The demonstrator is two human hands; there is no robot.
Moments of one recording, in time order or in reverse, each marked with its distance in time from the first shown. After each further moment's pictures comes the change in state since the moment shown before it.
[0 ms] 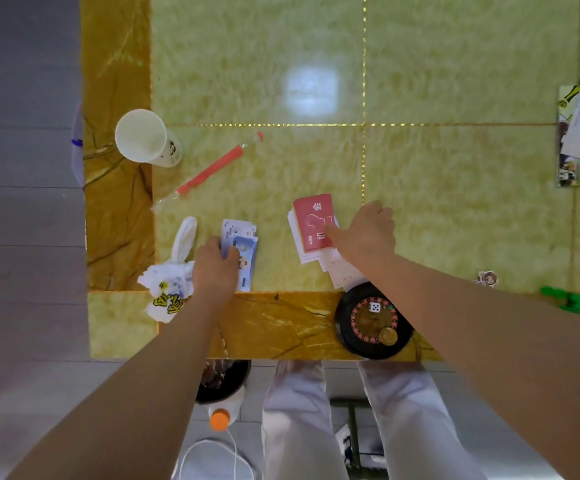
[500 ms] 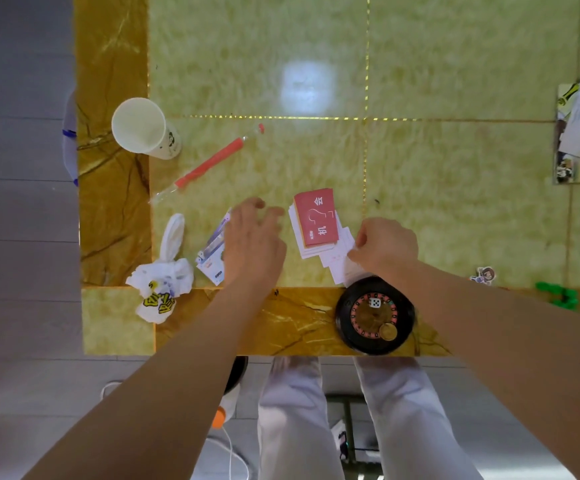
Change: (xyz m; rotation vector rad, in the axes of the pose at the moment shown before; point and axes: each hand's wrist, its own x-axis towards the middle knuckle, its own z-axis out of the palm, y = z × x) left_hand -0.019 0.041 0.020 0.431 0.120 0.584; right_hand -0.002 0.031 -0.013 -0.371 -0.112 -0.159
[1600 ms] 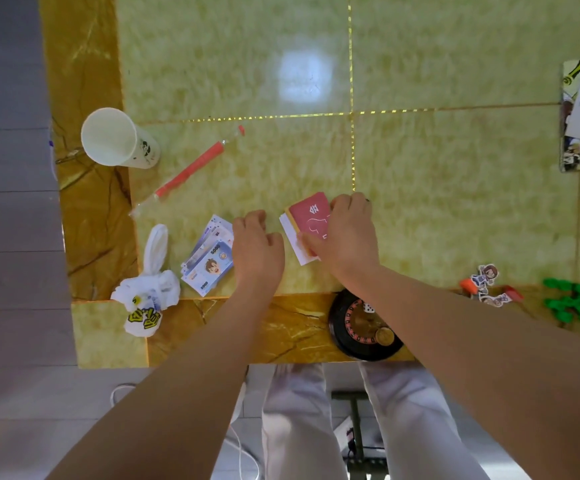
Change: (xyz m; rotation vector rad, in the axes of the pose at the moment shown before) left_hand 0.016 0.028 0.019 -0.393 -0.097 -0.416; right_hand 0.010 -0.031 0.017 0.185 0.268 -0.148
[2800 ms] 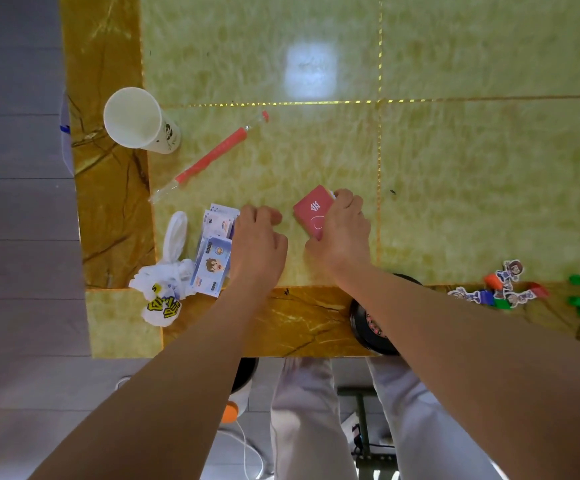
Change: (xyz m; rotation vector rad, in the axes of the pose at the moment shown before) left_hand 0.010 -0.040 -0.017 0.106 -0.016 0.248; right_hand -0.008 -0.039 0.021 0.085 -0.053 0.064
